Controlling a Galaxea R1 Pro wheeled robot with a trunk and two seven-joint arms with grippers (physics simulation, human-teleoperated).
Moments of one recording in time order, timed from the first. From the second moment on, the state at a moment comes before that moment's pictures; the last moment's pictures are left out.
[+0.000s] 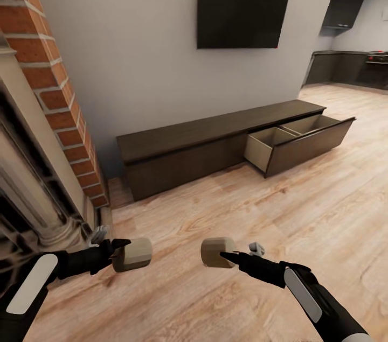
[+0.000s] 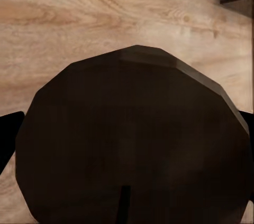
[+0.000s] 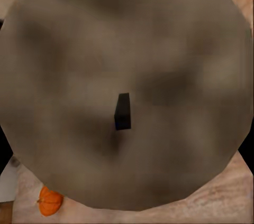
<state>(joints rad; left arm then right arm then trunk) -0.36 0.30 0.07 -1.20 1.19 0.98 0.06 -0.43 -0.21 0.25 -0.94 -0.78 0.62 0.55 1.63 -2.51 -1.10</state>
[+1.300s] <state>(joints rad) -0.36 0.30 0.04 -1.20 1.21 0.98 0.06 -0.43 -0.21 0.24 -0.85 -0.78 0.59 0.55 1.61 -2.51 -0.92</state>
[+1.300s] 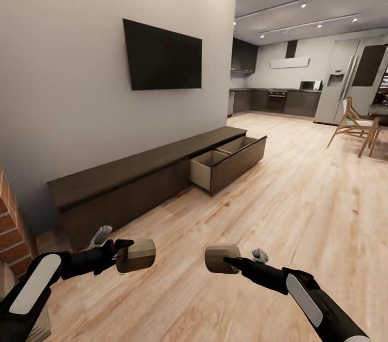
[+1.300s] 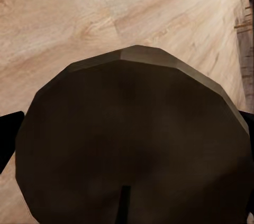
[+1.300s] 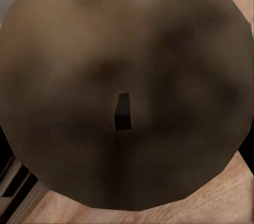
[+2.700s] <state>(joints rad) -0.36 0.30 0.03 -1.20 1.25 0.99 0.06 -0.43 -0.21 0.24 -0.85 -0.78 0.57 0.55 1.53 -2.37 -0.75</state>
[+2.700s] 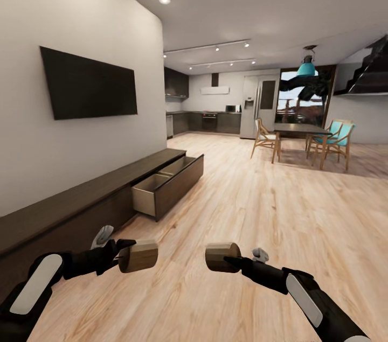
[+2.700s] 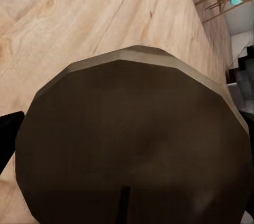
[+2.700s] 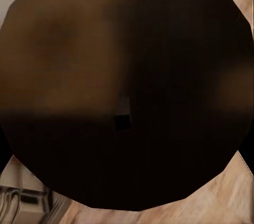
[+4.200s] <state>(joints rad) -0.36 0.31 0.01 -1.20 1.35 0.99 0.06 -0.43 -0.21 0.24 -0.85 -0.78 0.56 0.55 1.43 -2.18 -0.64</state>
